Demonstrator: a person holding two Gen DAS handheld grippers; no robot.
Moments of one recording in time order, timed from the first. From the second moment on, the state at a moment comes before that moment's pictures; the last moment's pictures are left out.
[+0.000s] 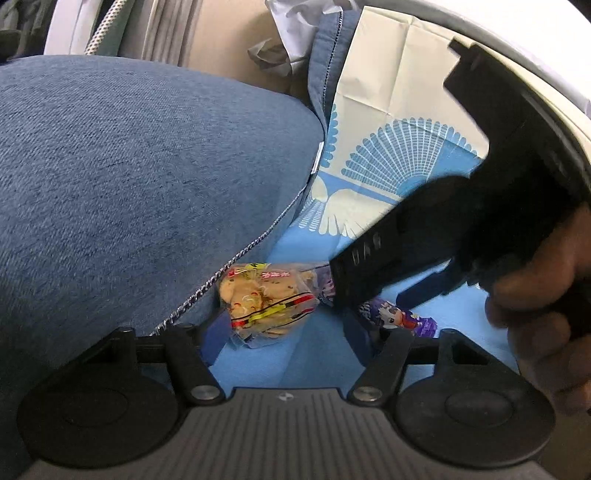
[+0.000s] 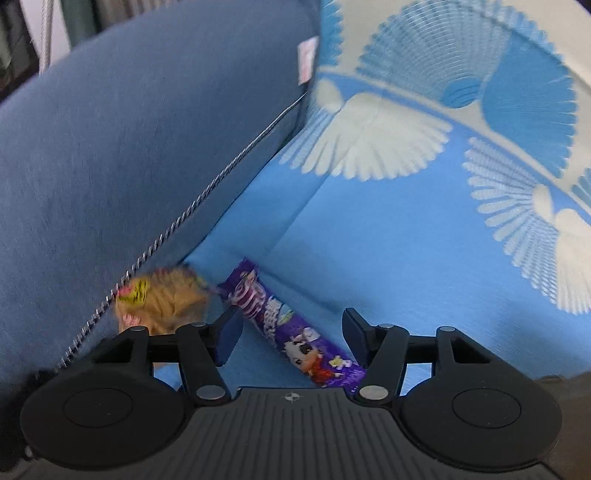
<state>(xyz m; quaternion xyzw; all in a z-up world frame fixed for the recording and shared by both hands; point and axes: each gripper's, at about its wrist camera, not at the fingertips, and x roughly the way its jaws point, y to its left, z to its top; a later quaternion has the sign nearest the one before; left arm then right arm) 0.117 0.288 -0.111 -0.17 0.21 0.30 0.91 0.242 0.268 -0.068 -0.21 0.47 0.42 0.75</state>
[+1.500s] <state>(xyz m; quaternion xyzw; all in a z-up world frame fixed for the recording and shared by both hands) -0.019 0.250 -0.059 -0.17 0.28 0.17 0.93 0.030 0.048 -0.033 -0.03 0.46 0.38 0.80</state>
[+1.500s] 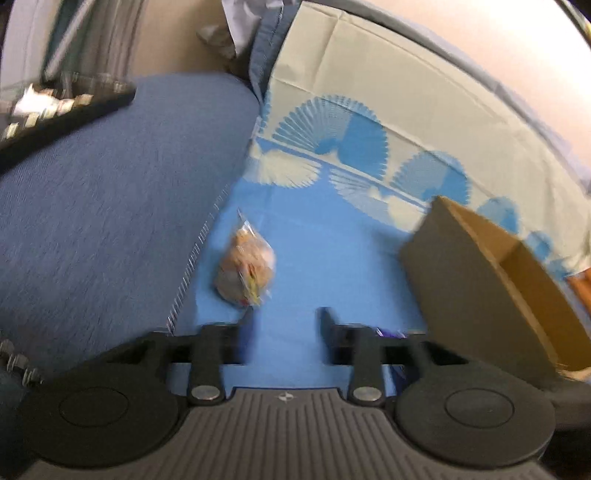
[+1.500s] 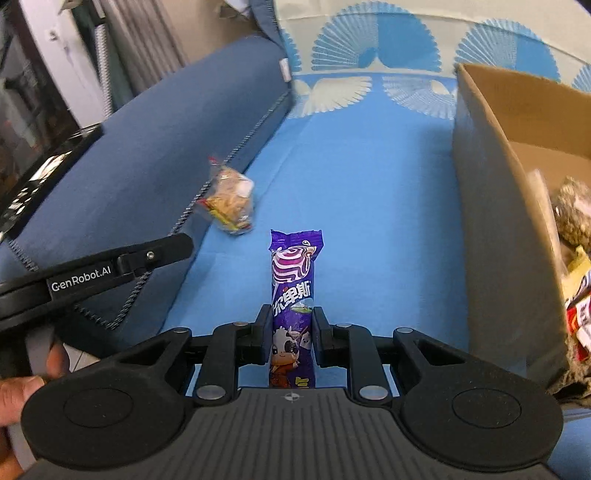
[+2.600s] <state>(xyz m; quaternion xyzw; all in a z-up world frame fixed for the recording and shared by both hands) -0.032 0.229 -0.065 -0.17 0.38 0.07 0.91 0.028 0.055 -0.058 -0.06 0.49 0.36 0.79</state>
